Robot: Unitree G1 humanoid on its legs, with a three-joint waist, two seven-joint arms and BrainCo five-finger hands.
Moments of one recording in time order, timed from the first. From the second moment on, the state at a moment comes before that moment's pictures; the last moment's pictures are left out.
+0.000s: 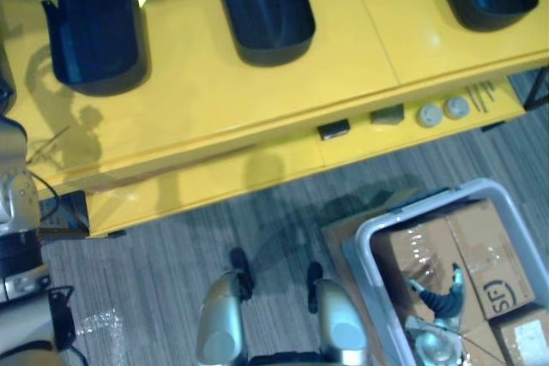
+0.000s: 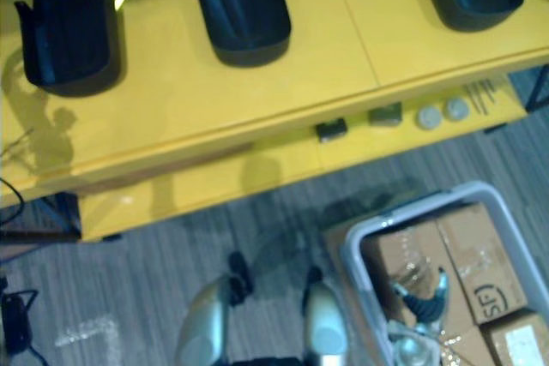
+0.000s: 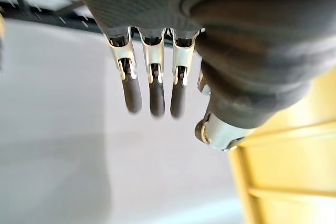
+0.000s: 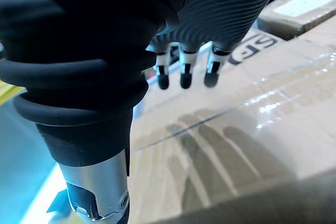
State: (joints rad) left arm -0.52 0.77 0.39 -0.06 -0.50 -0.22 0.52; right arm 0.24 -0.15 -0.22 0.49 -0.13 -0.26 -0.55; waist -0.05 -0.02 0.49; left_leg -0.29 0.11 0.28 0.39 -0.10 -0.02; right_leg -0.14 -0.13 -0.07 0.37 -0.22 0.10
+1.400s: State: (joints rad) left arm -0.67 0.85 0.22 0.65 -0.71 0.20 0.49; right arm 0.25 -0.17 -0.14 0.54 -0.13 -0.24 -0.55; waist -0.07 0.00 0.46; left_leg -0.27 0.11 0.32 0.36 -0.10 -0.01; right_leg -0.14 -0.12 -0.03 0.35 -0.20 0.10
